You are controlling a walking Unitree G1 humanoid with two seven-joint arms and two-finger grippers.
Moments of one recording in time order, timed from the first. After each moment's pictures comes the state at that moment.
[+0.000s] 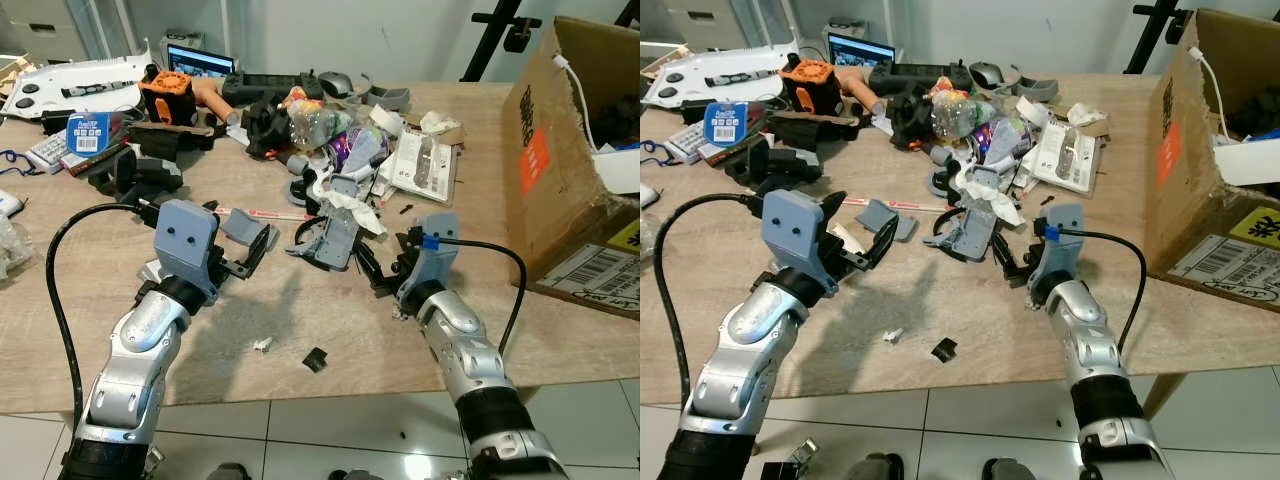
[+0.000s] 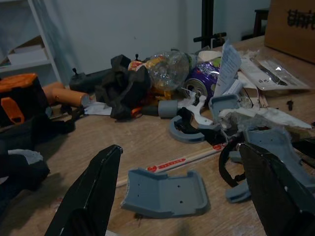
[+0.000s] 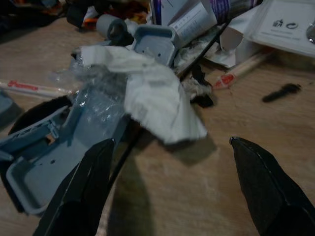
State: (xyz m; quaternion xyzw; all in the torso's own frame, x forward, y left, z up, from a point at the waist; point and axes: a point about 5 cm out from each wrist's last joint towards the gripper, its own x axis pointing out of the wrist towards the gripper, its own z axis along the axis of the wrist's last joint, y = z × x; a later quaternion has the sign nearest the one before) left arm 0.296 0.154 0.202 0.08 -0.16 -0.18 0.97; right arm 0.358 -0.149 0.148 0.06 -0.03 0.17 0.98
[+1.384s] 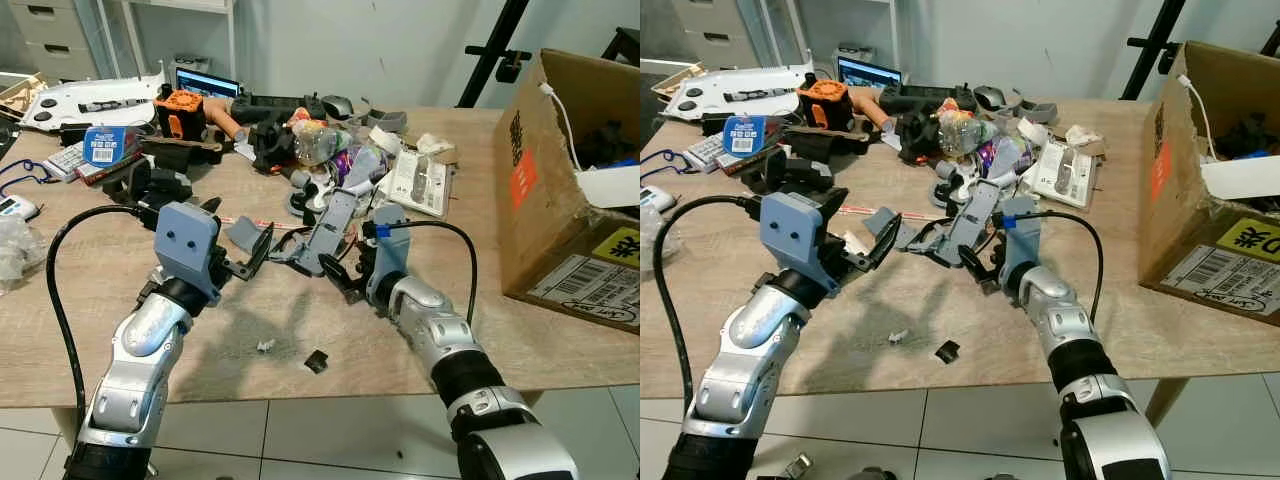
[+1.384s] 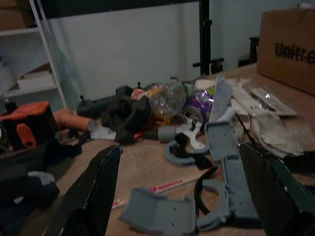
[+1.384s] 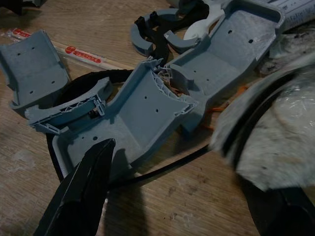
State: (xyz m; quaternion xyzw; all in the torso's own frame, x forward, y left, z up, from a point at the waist) left arm 0.293 0.151 0.200 0.08 -0.17 -0.18 0.96; right arm 0.374 -0.114 0.137 0.03 0.07 0.24 0.97
